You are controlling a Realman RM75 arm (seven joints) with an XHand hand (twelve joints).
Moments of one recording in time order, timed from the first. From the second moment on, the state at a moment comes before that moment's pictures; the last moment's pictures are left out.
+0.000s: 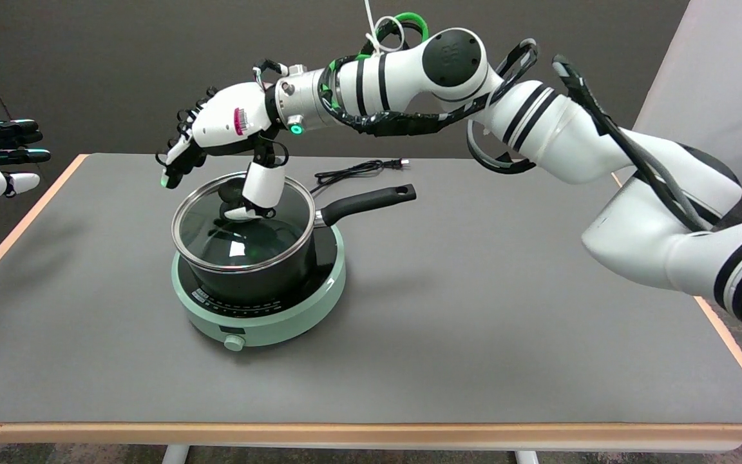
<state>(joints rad) 1.29 -1.29 -2.54 0.96 -1.35 0.73 2.24</state>
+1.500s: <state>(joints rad) 1.27 -1.27 -2.58 0.90 -1.32 0.66 2.17</state>
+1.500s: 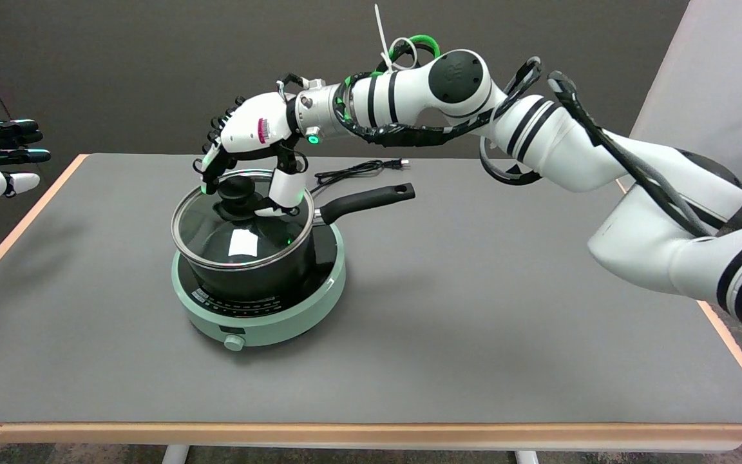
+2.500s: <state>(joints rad) 1.27 -1.23 -2.59 0.95 -1.30 0.66 2.17</state>
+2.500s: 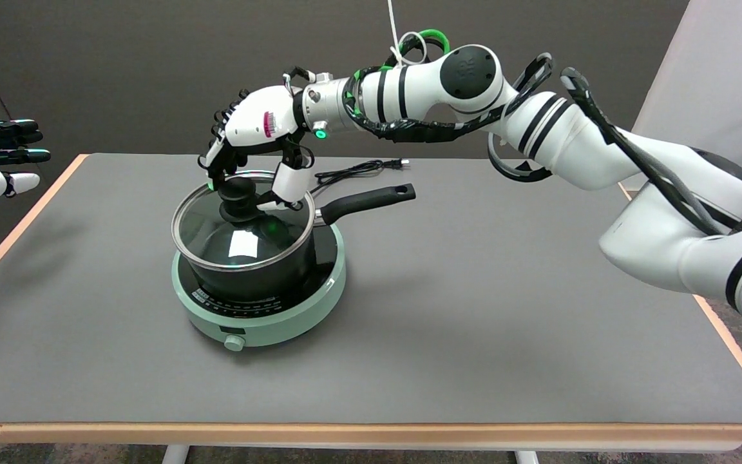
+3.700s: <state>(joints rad) 1.25 -1.22 -2.58 0.98 -1.24 0.66 2.16</state>
